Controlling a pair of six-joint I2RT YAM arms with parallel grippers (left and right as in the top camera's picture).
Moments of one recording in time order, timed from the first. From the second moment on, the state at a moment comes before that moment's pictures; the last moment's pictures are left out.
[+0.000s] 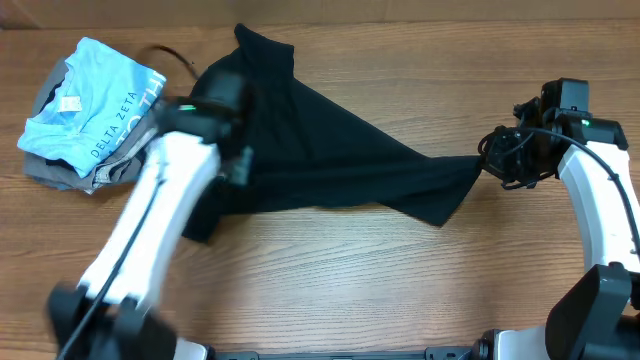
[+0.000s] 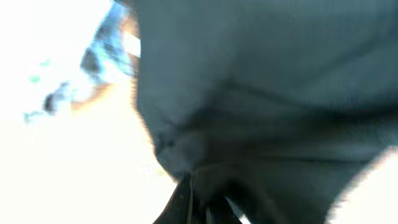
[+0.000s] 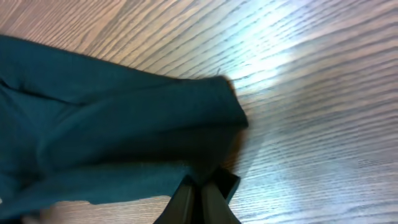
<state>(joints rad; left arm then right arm) -0.24 1.61 1.51 -1.27 -0.30 -0.16 -0.18 1.61 1.28 -0.98 -0.33 0.30</state>
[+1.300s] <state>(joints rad) -0.21 1.29 2.62 -1.39 -0.30 0.18 -0.21 1.24 2.60 -1.64 -0.30 0.38</state>
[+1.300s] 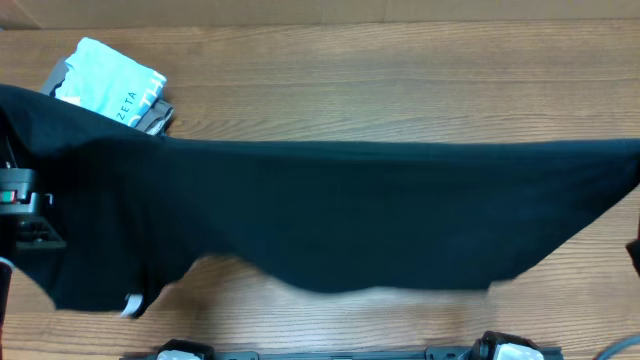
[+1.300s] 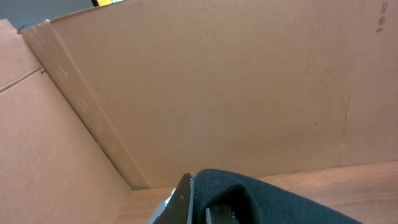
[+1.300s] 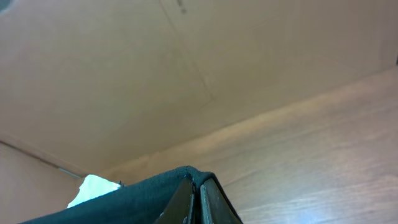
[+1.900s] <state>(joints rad) -0.21 2.03 2.57 -1.26 -0.10 0.19 -0.21 1.88 2.43 -1.47 -0.22 0.39</state>
